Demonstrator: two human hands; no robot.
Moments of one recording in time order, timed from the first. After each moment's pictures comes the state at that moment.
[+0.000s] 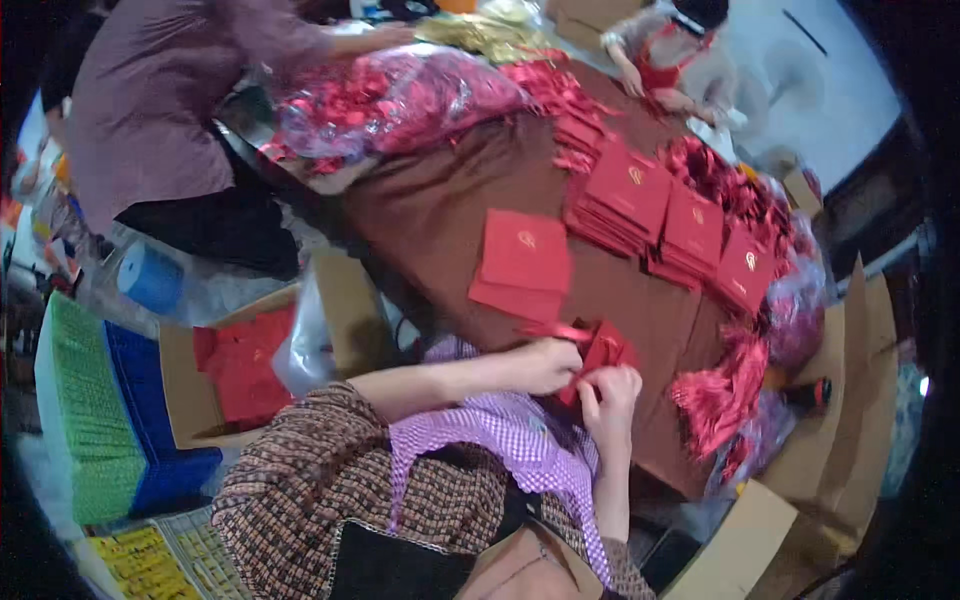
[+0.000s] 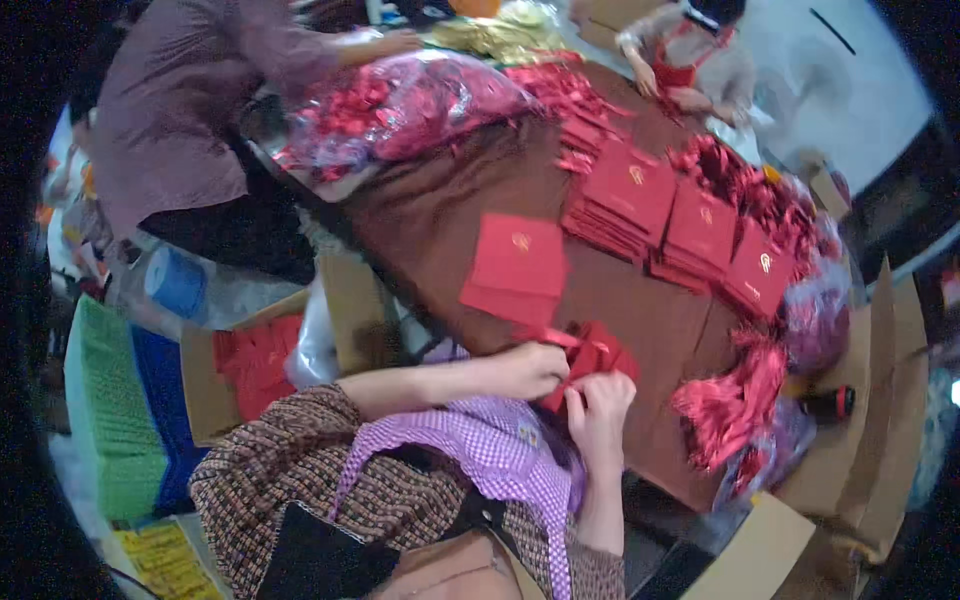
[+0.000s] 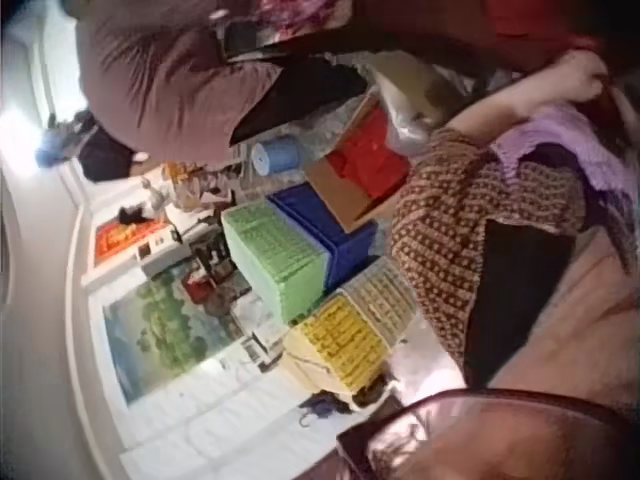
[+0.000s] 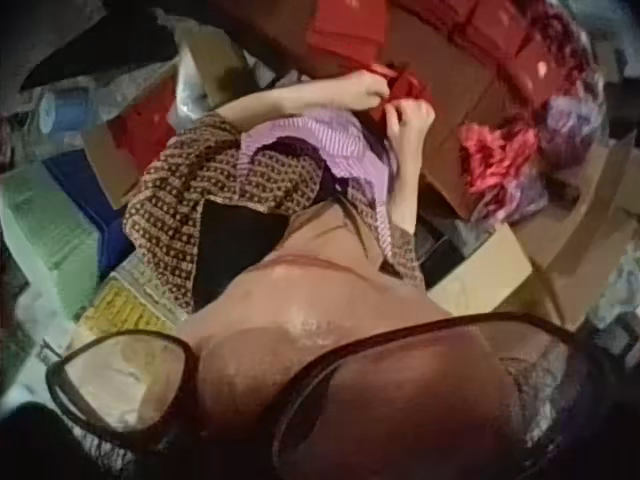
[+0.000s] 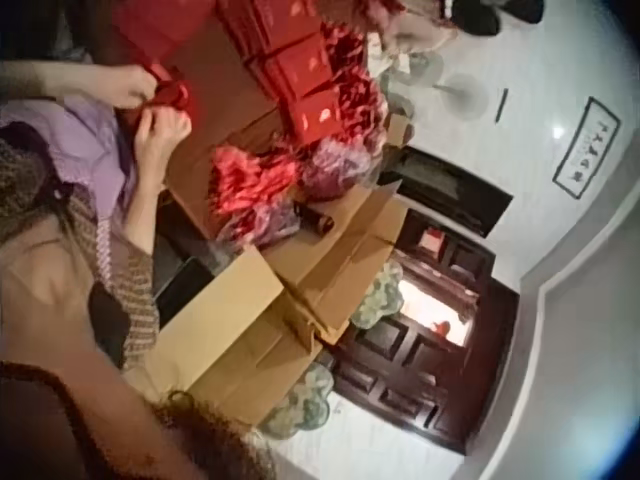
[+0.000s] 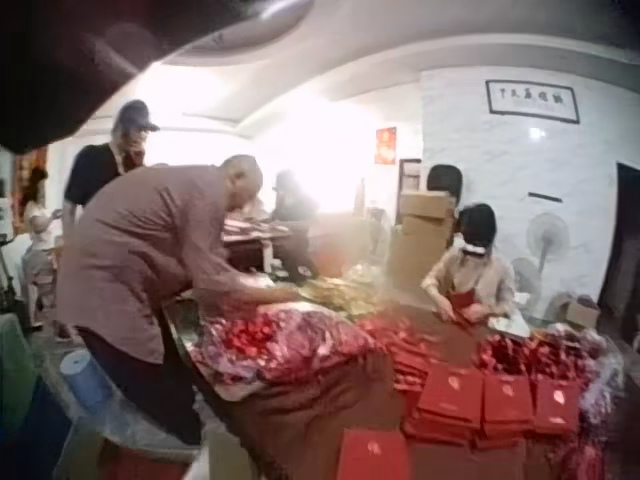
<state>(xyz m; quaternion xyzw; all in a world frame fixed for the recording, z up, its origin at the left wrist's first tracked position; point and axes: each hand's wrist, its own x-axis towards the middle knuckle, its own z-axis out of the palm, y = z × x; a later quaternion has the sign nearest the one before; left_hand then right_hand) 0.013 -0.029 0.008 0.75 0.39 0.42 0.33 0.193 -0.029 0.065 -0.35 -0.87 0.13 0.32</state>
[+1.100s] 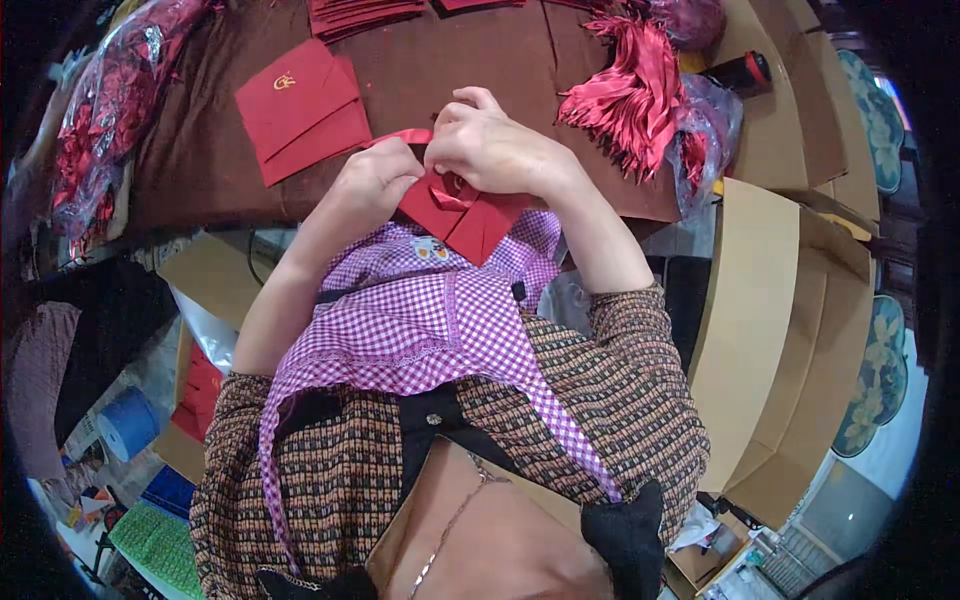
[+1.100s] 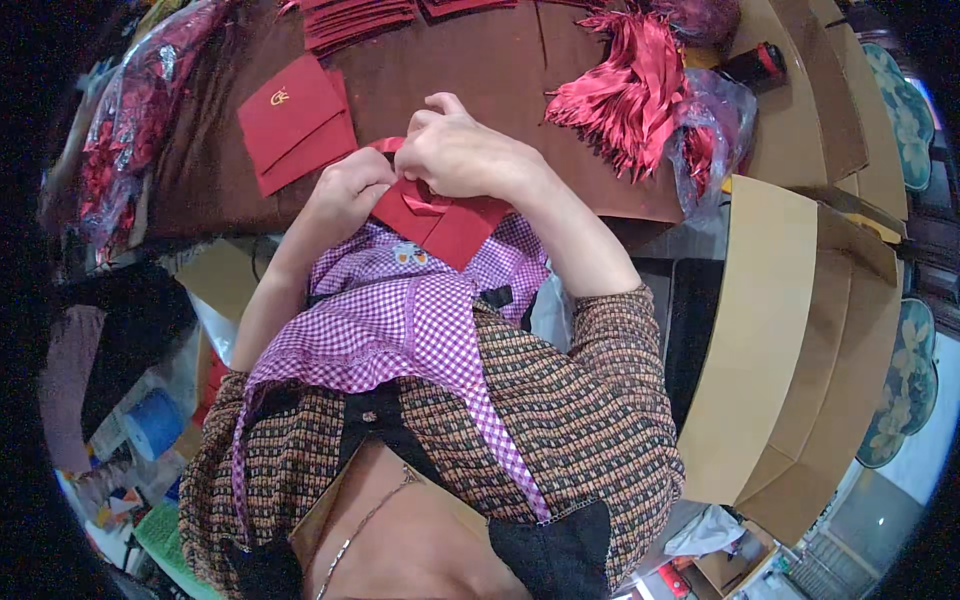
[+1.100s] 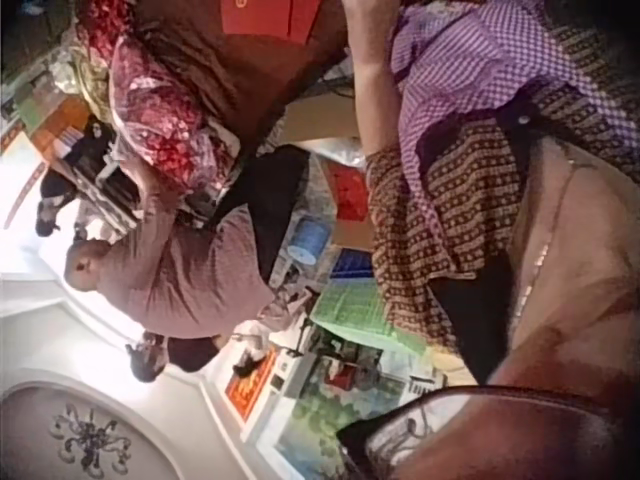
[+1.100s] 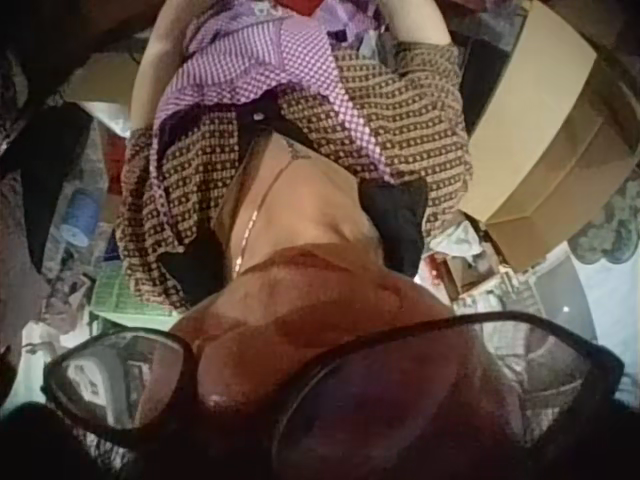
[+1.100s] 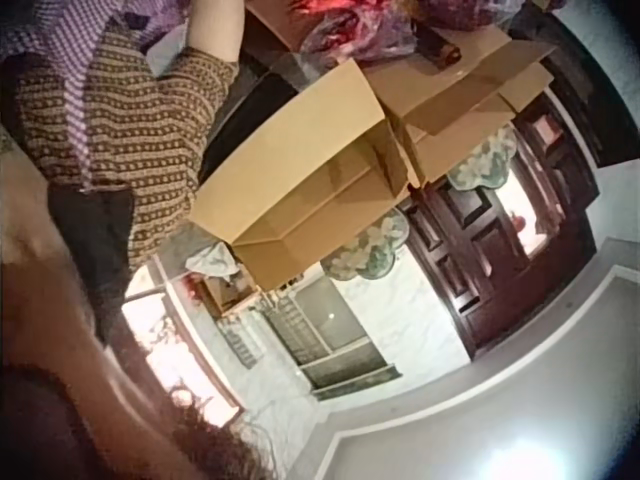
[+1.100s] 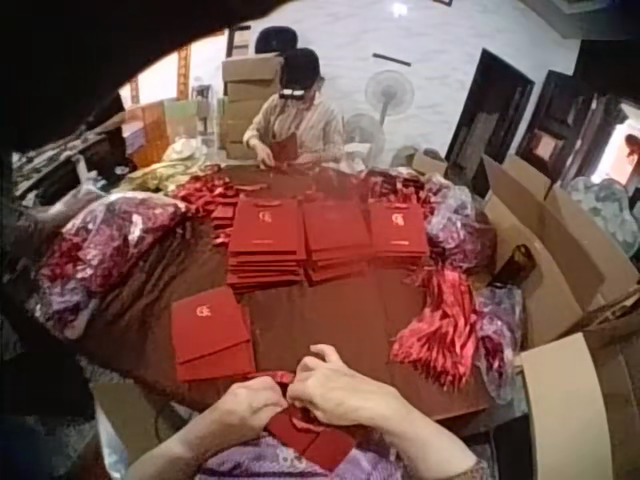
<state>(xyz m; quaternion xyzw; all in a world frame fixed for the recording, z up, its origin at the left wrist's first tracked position) 0.002 -0.026 0.045 0.78 0.39 0.36 0.32 0.206 0.023 0.079 -0.24 -0.95 0.19 0.12</state>
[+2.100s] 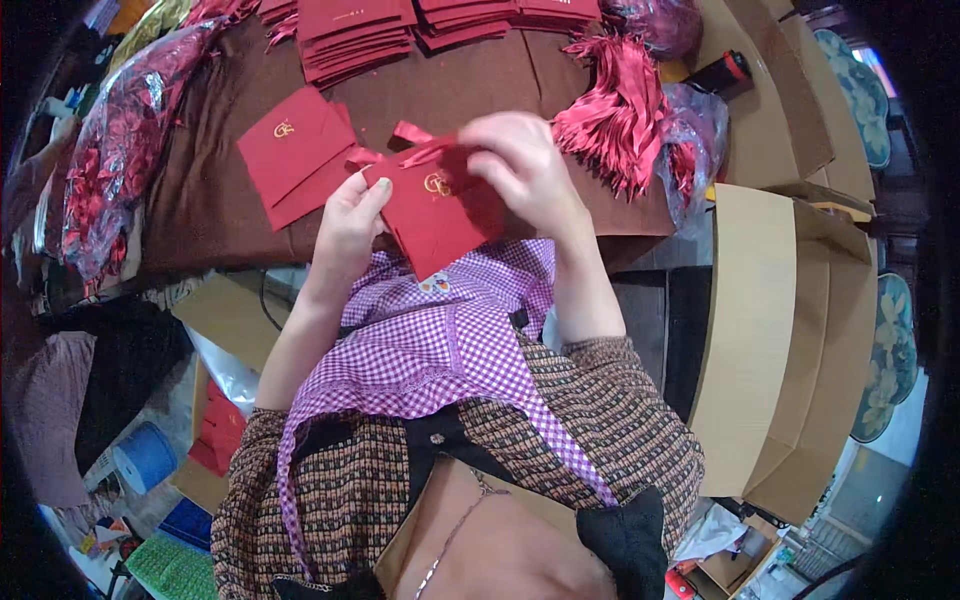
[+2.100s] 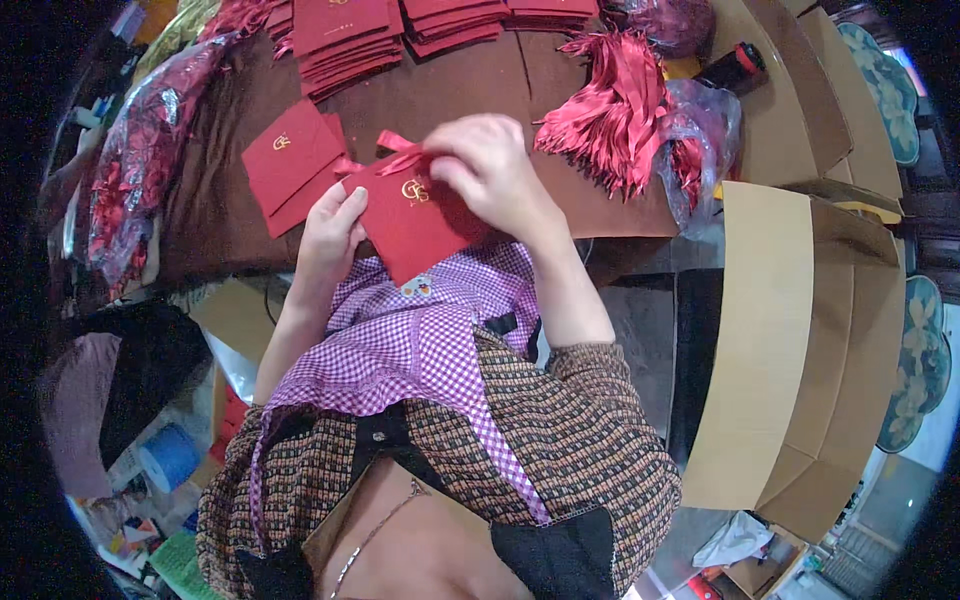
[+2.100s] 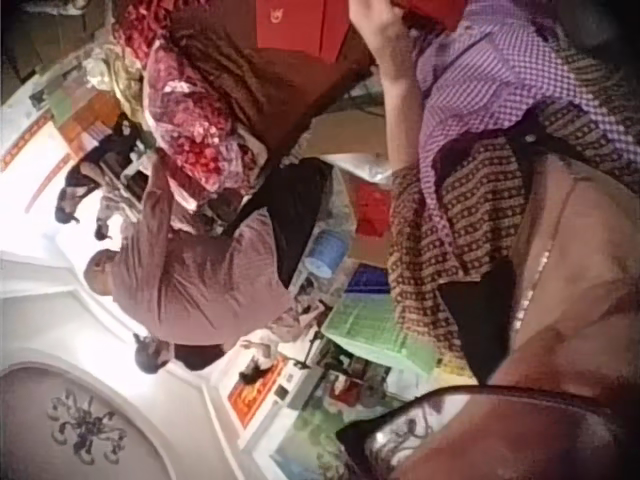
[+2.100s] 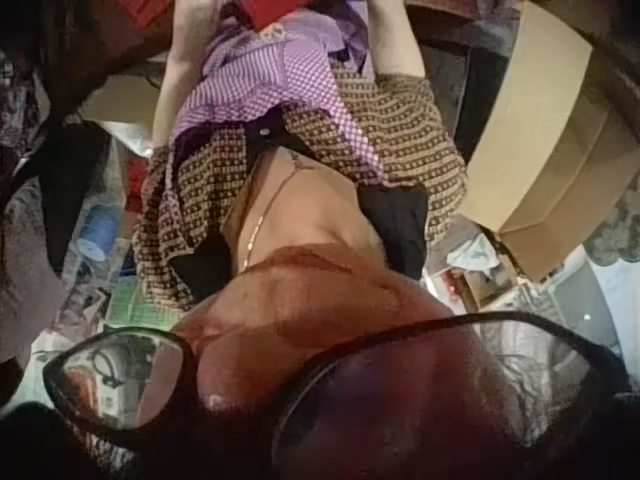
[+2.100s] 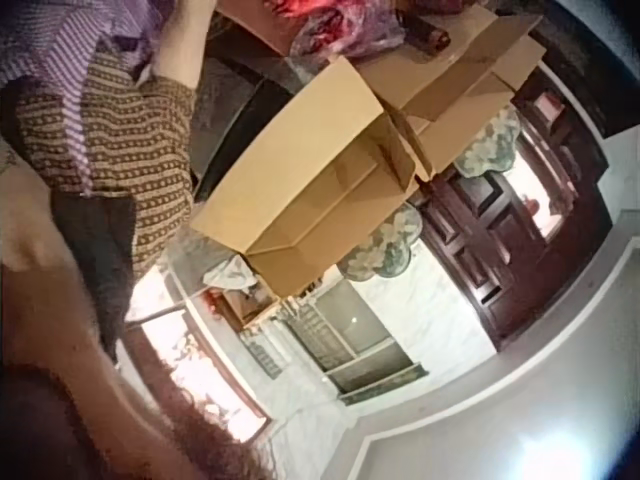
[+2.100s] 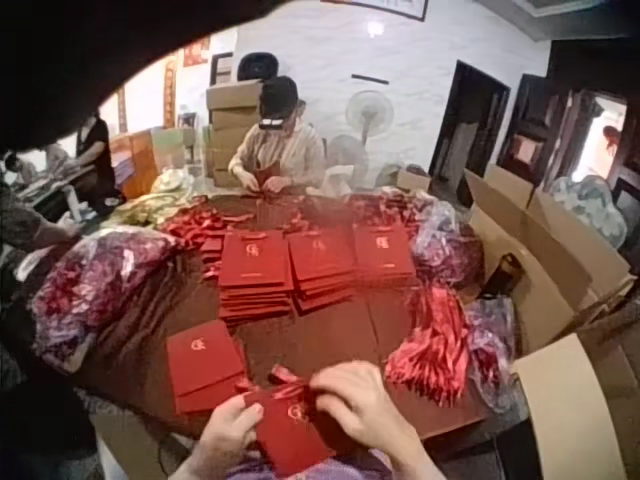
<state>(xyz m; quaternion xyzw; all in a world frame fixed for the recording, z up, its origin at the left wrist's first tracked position) -0.002 -0.030 0.040 0.36 0.36 0.49 0.71 0.234 0.007 0.098 -0.36 -0.84 0.15 0.39</state>
